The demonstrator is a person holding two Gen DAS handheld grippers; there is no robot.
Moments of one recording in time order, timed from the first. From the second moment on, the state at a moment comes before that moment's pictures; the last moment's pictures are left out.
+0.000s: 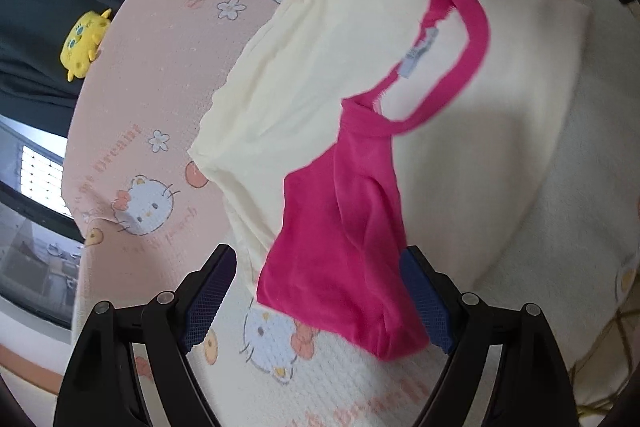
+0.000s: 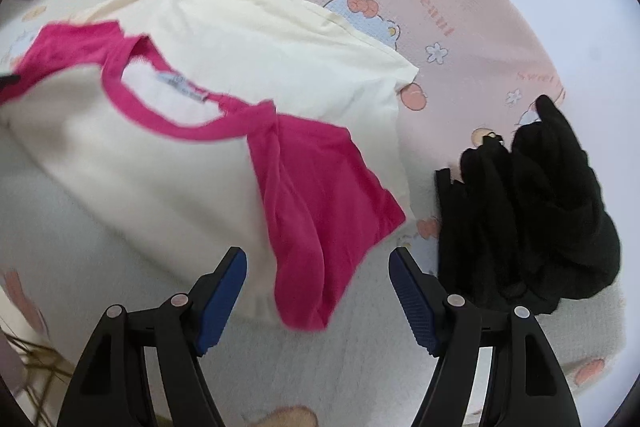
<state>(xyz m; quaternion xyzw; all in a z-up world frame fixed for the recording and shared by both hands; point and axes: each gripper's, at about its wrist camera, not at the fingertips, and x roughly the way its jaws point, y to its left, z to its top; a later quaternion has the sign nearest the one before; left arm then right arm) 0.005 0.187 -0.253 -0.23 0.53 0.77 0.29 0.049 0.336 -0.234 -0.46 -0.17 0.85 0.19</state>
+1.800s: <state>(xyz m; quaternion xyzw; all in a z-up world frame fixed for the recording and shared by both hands) -0.064 0.145 -0.270 -0.63 0.07 0.62 0.46 0.073 0.402 -0.271 -0.56 0.25 0.79 -0.01</state>
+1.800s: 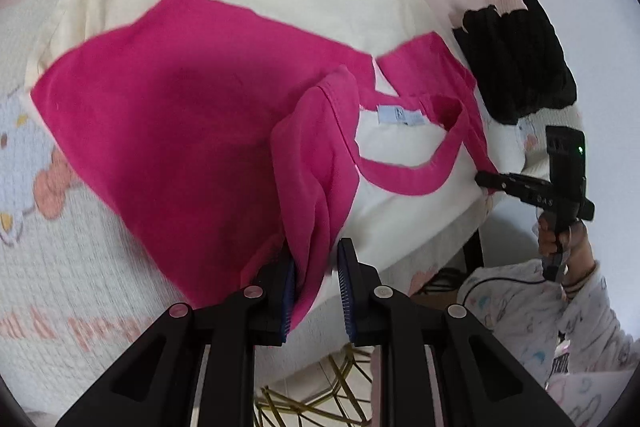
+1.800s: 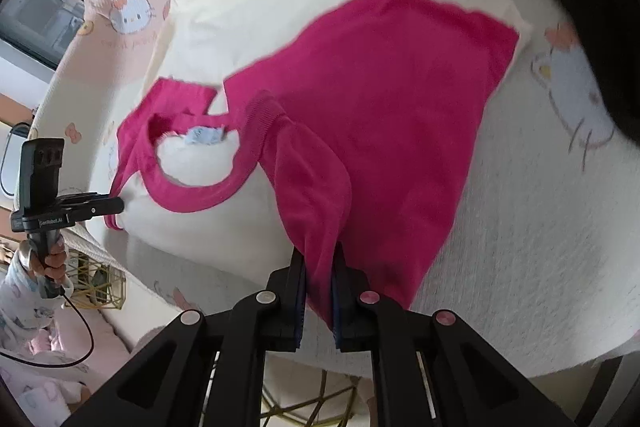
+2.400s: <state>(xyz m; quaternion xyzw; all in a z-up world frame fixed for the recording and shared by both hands) -0.069 0.134 -0.235 -0.58 0.05 0.66 0.47 0.072 0.396 -0.242 -0.51 0.22 0.83 0.00</state>
